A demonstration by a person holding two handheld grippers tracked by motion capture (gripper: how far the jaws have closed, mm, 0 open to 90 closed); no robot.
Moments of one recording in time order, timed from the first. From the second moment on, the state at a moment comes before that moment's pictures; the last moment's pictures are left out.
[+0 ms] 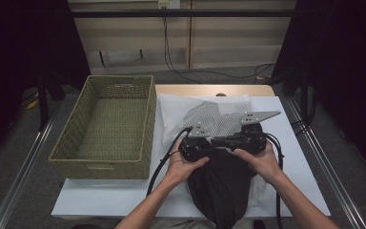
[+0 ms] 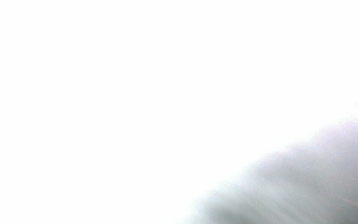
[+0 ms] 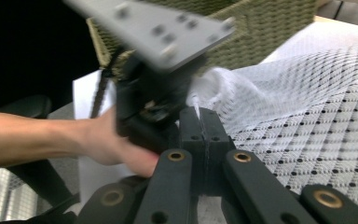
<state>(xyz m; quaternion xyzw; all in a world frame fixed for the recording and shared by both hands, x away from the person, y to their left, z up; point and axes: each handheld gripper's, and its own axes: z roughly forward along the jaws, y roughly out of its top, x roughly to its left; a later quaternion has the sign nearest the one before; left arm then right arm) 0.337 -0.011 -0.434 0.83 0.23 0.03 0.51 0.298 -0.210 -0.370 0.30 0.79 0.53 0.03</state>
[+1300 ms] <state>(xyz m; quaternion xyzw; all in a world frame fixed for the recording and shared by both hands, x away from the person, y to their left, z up) 0.318 0.022 -0.430 0.85 0.21 0.05 0.49 0.307 -0.219 -0.388 0.32 0.80 0.50 0.02</state>
